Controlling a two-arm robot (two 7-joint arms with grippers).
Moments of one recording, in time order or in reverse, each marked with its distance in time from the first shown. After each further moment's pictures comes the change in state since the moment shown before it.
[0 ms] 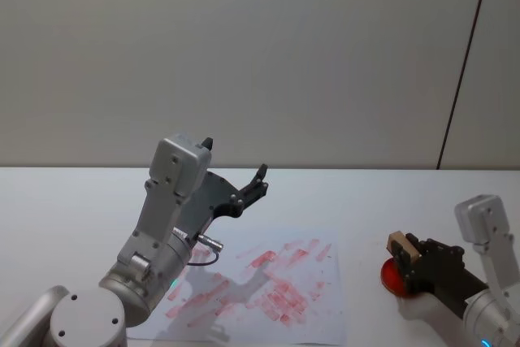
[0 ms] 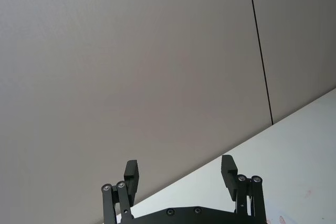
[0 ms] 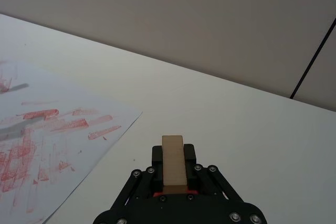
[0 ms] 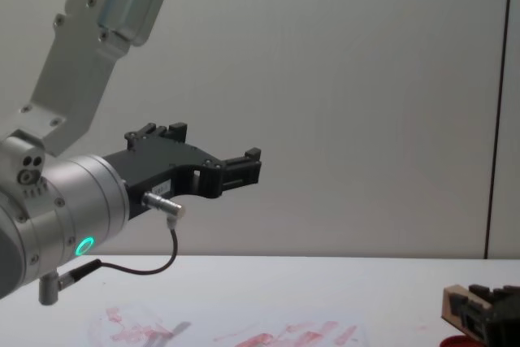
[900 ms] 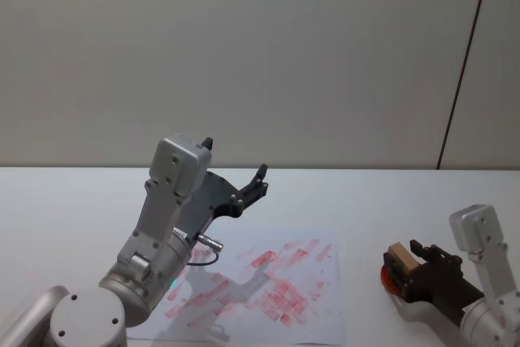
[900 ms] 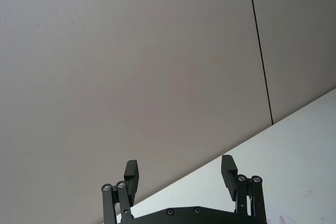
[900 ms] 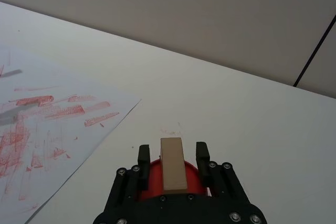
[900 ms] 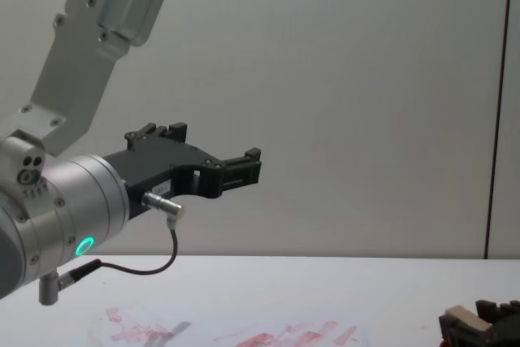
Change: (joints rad) left arm 0.000 0.000 0.000 0.000 0.000 0.000 0.000; right arm 0.000 -0.007 -0.006 0.034 -0.017 -0.004 -0.004
